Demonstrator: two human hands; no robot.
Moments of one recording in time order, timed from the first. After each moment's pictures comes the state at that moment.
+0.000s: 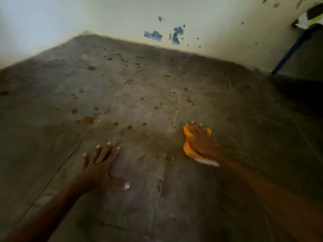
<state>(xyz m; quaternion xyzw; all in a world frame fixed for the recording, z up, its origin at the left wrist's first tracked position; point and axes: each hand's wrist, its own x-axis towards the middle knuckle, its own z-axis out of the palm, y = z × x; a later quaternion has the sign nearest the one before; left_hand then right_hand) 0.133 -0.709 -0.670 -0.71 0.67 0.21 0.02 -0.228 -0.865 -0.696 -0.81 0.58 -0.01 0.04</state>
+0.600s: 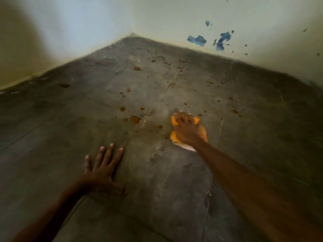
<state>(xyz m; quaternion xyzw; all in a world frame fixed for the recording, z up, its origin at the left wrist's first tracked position) 0.256 -0.667 -0.668 -0.73 0.62 0.28 0.07 0.010 -0.907 -0.682 -0.84 0.54 -0.02 0.08</state>
